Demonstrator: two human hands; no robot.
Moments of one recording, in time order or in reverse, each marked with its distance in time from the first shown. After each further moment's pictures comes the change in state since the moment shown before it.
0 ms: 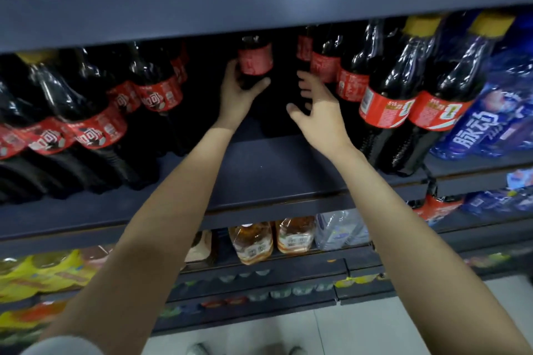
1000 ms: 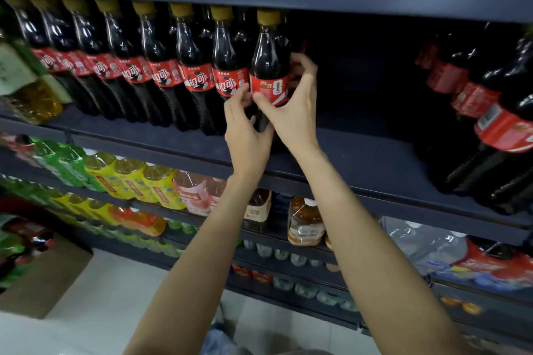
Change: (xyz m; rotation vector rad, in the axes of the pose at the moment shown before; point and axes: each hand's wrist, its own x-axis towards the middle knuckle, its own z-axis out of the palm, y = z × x) left_hand -0.173 0.015 -0.112 0.335 0.635 0.211; right_hand -0.058 -0.117 0.135 0.369 -0.077 -0.227
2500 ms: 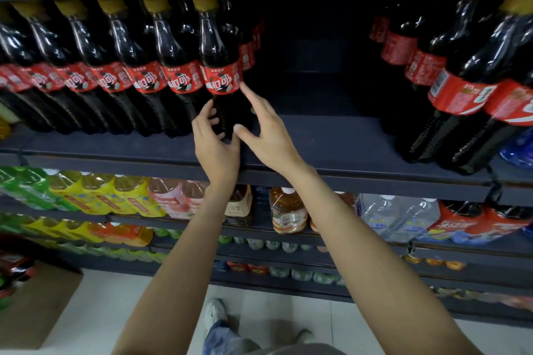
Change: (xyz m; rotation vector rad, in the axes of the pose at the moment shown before) left_hand -0.022 -0.035 0.014 0.164 0.008 -0.034; right_hand -0.038 0.024 -0.033 -0.030 -0.371 0.084
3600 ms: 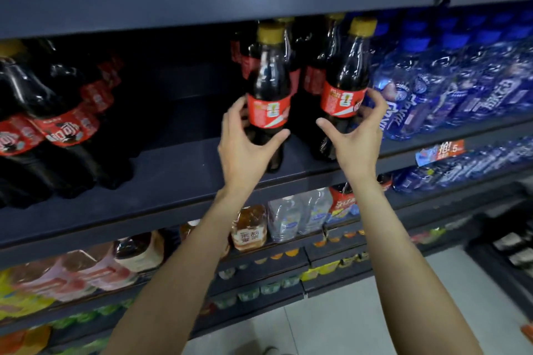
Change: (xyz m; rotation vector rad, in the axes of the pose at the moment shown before) left_hand -0.069 0.161 0.114 -0.420 -0.533 0.066; right_hand -0.124 0.049 -0.236 -0.300 0.943 0.281
